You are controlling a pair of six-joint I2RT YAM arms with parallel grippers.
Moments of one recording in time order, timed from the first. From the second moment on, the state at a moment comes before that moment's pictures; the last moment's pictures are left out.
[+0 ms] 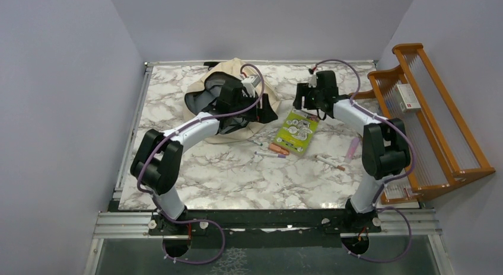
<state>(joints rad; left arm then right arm) -0.53 1.67 1.13 0.07 0.46 -0.43 0.24 1.85 1.26 -0.12 -0.16 0.10</state>
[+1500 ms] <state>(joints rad) -0.64 2.08 1.39 0.01 0.45 -0.43 0.21 1.59 0.69 0.04 -0.10 0.99</state>
